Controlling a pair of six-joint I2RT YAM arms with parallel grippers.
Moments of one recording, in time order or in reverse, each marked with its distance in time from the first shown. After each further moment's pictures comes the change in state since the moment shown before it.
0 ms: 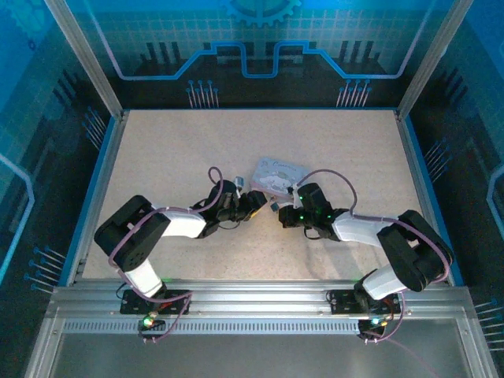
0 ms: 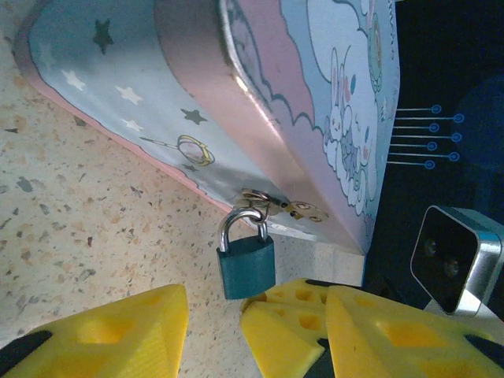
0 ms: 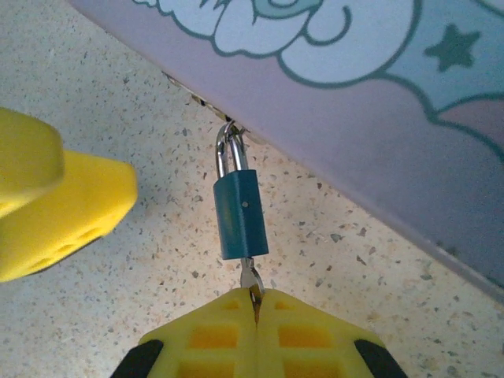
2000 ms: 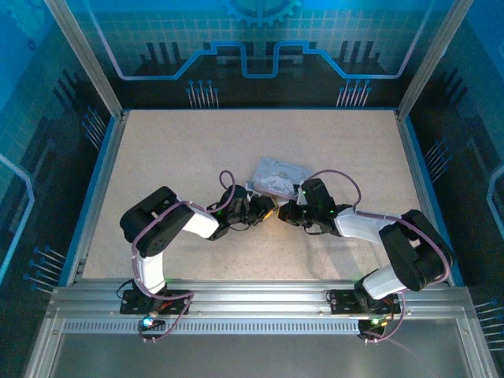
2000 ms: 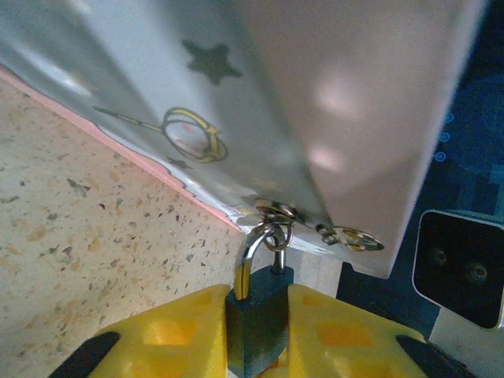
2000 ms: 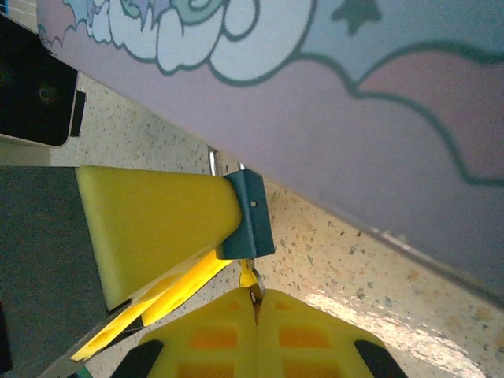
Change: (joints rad) left arm -0.060 0.189 0.052 0.192 0.003 -0.135; right arm -0.053 -0.001 0.030 -0.055 -0.143 0.258
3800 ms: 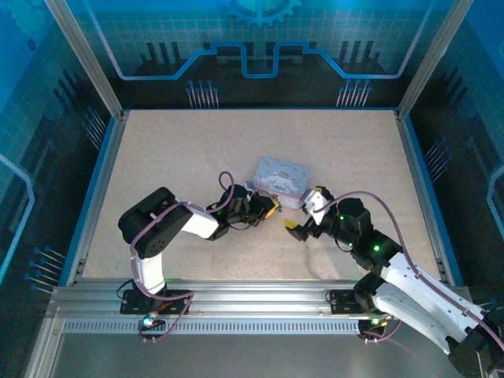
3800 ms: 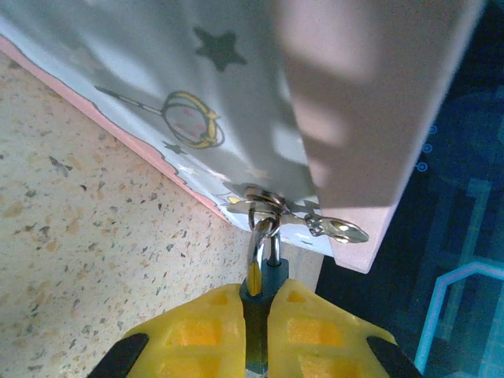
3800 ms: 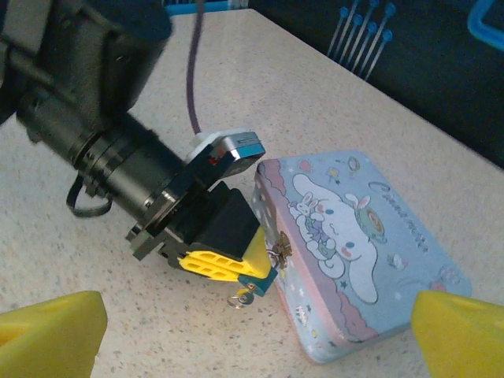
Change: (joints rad) left arm -0.004 -0.019 0.000 -0.005 0.000 -0.087; right arm 0.117 -0.786 -0.126 -0.221 0.259 -1.119
